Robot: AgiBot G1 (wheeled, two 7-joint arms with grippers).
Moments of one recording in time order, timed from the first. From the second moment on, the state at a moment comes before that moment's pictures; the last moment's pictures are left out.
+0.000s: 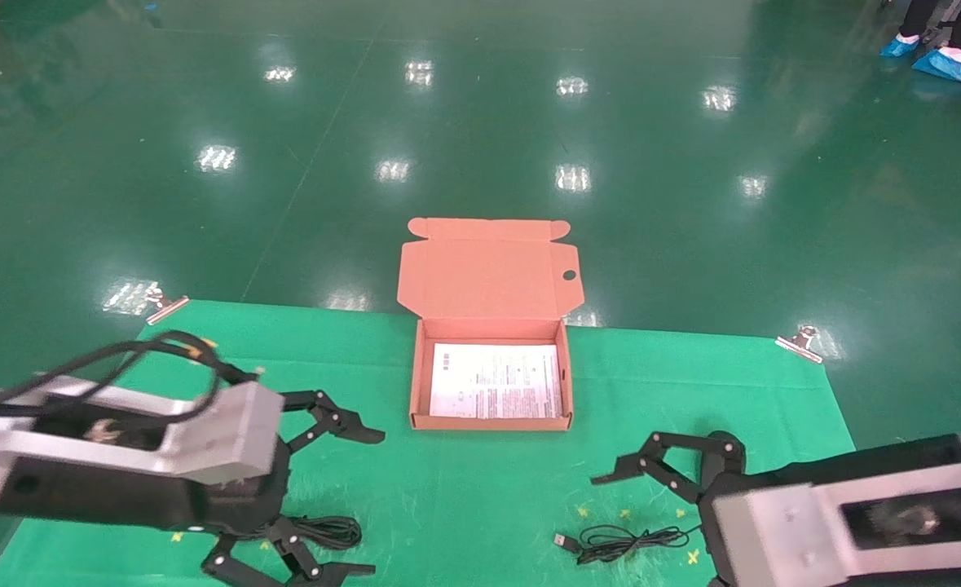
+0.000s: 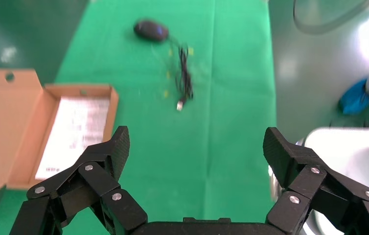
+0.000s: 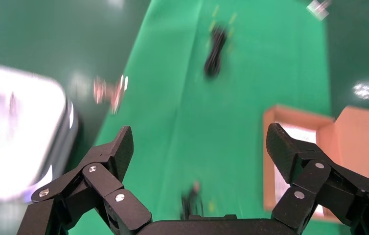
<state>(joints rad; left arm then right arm) -1.42 0.75 0.57 -1.31 1.31 1.54 -0.27 1.44 -0.64 -0.62 1.35 -1.28 -1.58 0.00</state>
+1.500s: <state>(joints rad) -1.43 1.09 0.88 -0.91 2.04 1.29 -0.30 1.38 -0.82 -1.01 1.23 -1.91 -1.16 0.01</state>
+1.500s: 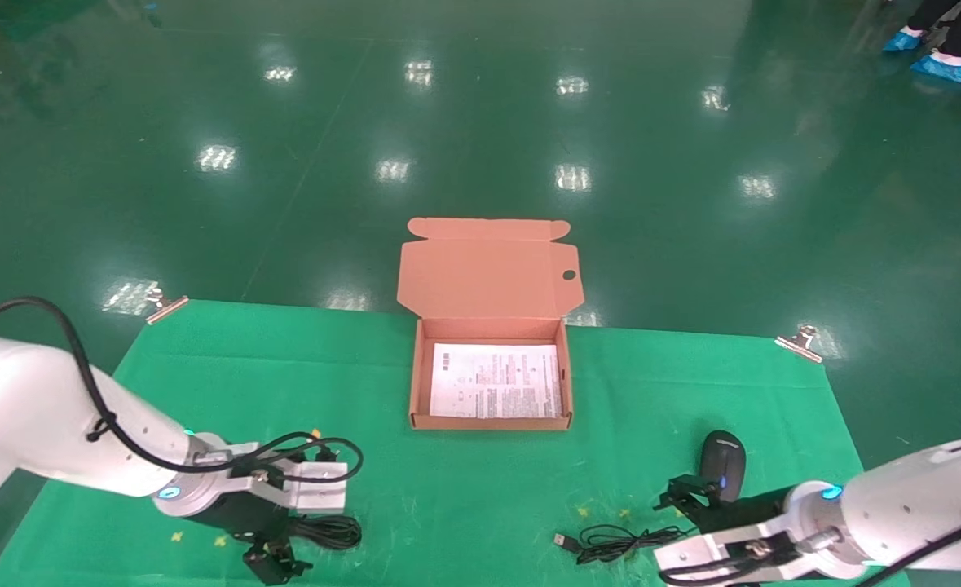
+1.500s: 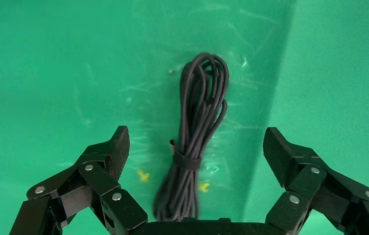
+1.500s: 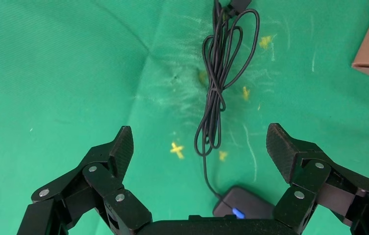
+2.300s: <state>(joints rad) -1.49 1.18 0.87 -0.55 2.04 1.16 -0.15 1.34 -0.96 -1.00 0.93 -1.90 -0.99 -0.14</state>
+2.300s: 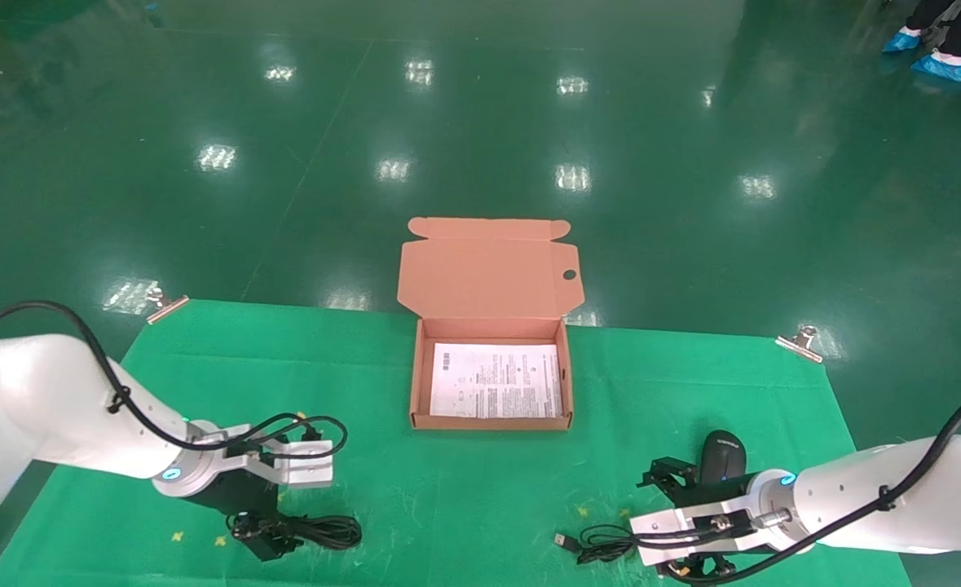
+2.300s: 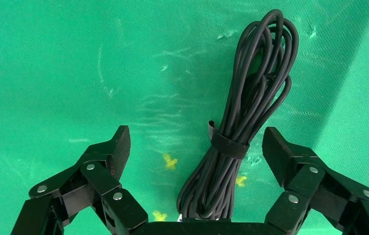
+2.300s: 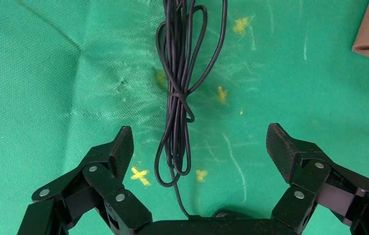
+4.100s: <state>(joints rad) -1.49 1.18 0.87 -0.57 2.04 1.16 -0.14 1.35 -0.95 -1.00 0.94 -1.90 -0.99 -0.13</state>
